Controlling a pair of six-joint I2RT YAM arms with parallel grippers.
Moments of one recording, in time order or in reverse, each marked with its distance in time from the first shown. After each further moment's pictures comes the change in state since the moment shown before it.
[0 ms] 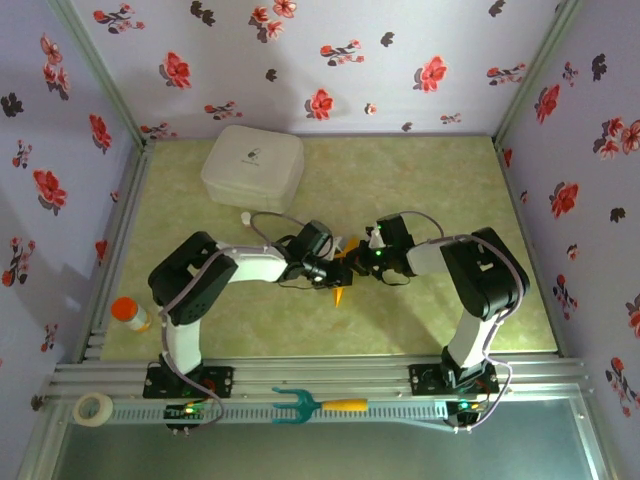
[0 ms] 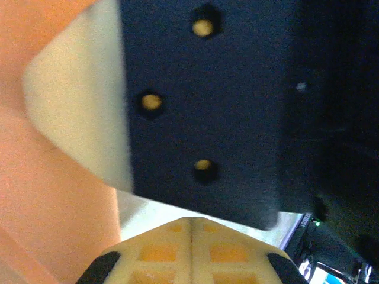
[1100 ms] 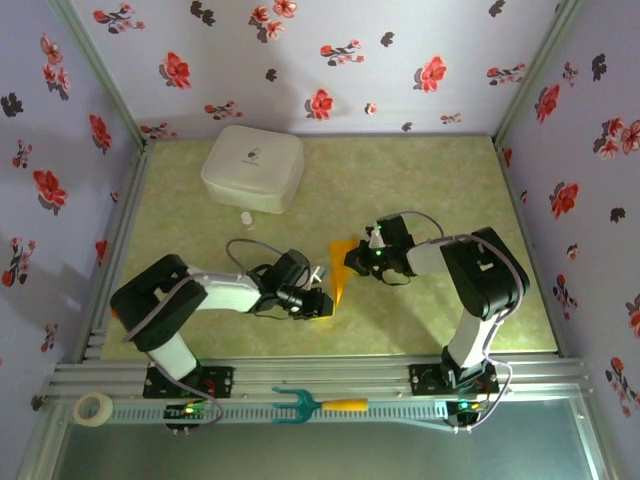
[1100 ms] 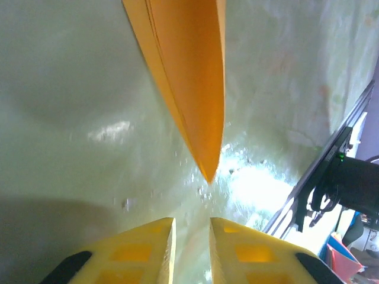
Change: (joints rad) left arm -0.056 -0.270 -0.363 0.067 -0.011 -0.082; right arm 0.000 0.001 0.000 0.000 -0.002 -0.001
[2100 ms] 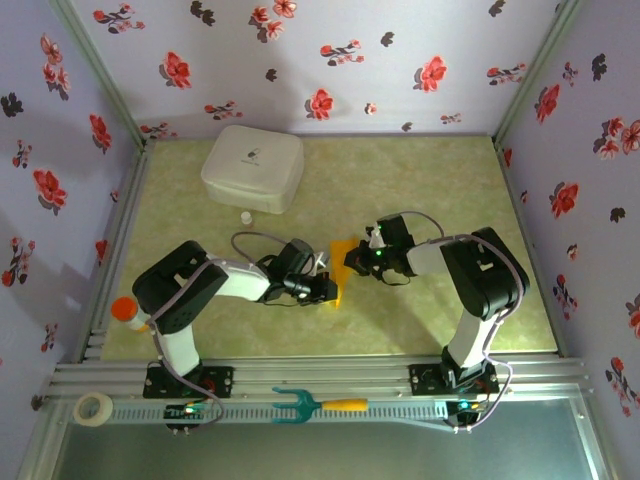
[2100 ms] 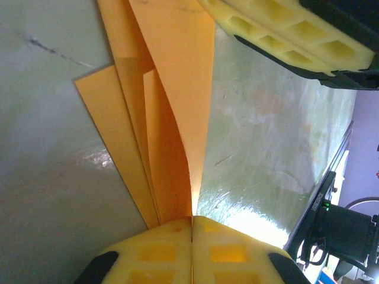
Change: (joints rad) left arm 0.050 0.168 0.087 0.151 0.003 -0.019; right arm 0.000 0.000 -0.002 0.003 -0.004 0.000
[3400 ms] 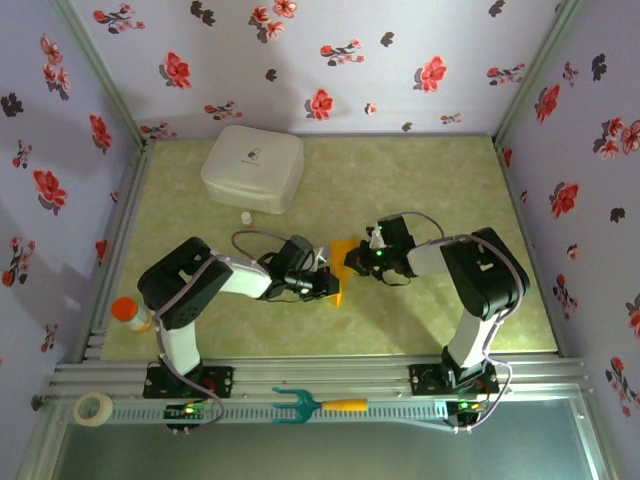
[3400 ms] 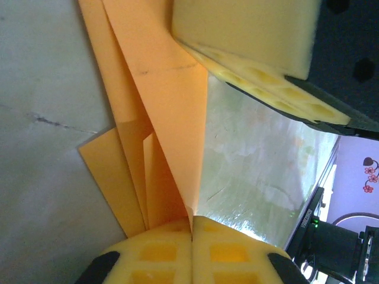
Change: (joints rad) left arm 0.022 0.039 0.022 0.062 0.001 -0.030; right arm -0.002 0.000 -0.009 0.020 -0.005 0.007
